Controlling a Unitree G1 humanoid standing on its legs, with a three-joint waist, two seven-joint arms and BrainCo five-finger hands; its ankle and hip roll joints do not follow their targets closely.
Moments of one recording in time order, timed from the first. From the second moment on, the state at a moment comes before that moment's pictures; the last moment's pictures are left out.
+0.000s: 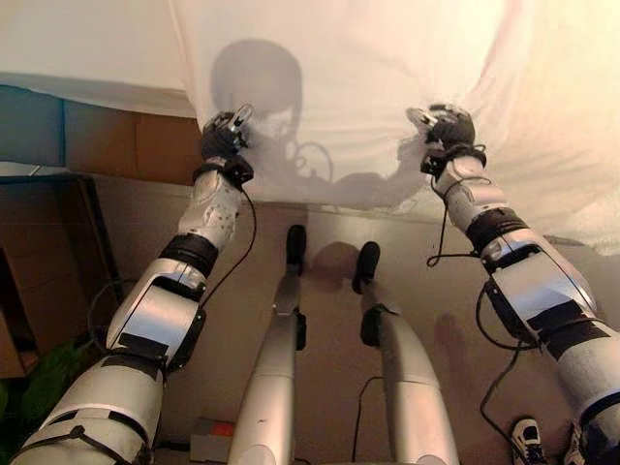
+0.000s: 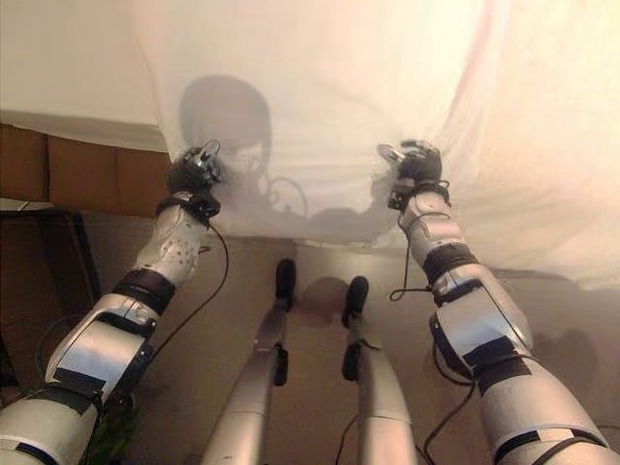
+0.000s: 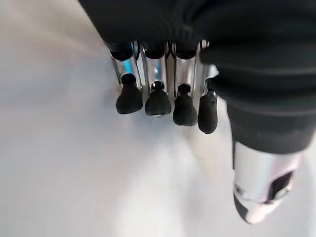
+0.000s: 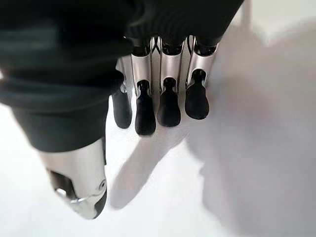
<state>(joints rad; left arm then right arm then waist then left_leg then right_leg) -1.00 0.44 -0.30 0.87 -1.07 -0.23 0.27 -1.17 -0.45 0.36 1.16 0.80 -0.13 -0.35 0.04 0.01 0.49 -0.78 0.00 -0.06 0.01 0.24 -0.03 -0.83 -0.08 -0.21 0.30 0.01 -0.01</state>
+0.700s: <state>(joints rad) -0.35 0.36 0.00 1.09 -0.78 -0.16 0.34 -0.37 -0.39 0.04 1.16 0.65 -0.10 -0.41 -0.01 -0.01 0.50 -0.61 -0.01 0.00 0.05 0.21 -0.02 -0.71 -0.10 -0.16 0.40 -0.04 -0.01</state>
